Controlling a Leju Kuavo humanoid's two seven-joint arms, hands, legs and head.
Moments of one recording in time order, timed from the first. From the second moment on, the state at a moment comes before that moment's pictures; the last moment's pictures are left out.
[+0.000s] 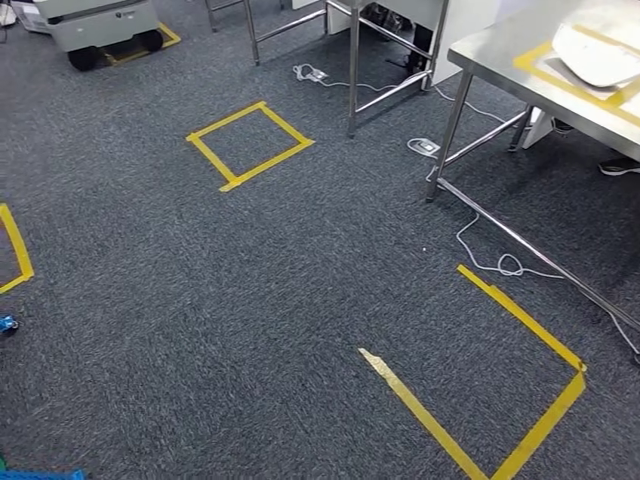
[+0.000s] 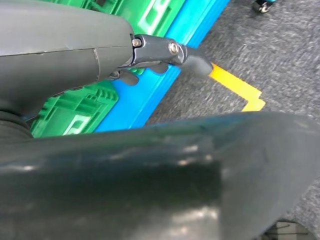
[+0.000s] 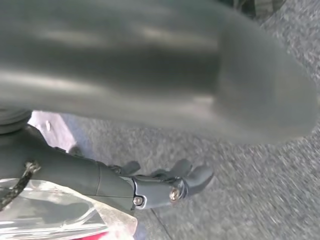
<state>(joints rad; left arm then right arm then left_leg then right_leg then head) 0.16 -0.33 1.08 -0.91 -1.33 0.01 -0.17 0.30 0.27 -0.59 -0.91 0.74 -0.02 0.07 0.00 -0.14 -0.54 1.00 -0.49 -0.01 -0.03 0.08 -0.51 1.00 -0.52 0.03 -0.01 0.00</state>
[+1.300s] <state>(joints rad) 0.10 -0.33 1.20 -0.90 -1.44 0.02 -0.23 0.24 0.32 -0.77 -0.89 0.93 0.02 -0.02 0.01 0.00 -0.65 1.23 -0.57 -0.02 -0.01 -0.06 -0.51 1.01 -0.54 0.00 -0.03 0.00</state>
